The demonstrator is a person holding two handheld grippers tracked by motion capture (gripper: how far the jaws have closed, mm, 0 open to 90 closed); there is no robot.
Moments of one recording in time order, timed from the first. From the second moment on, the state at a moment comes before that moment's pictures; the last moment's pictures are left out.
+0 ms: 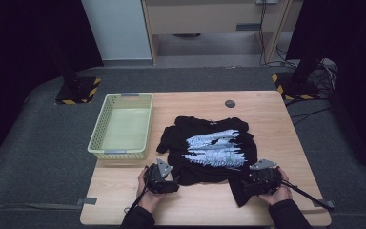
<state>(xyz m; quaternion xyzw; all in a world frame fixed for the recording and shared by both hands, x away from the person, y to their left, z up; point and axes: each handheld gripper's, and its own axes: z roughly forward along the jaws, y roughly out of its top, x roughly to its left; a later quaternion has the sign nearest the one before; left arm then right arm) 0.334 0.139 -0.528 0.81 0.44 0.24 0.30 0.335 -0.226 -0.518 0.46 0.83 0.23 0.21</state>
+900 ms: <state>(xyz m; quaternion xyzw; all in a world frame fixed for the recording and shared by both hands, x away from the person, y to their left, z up) 0.332 0.159 -0.512 0.77 0.48 0.22 0.36 0.342 -0.247 -0.516 0.48 0.82 0.23 0.22</state>
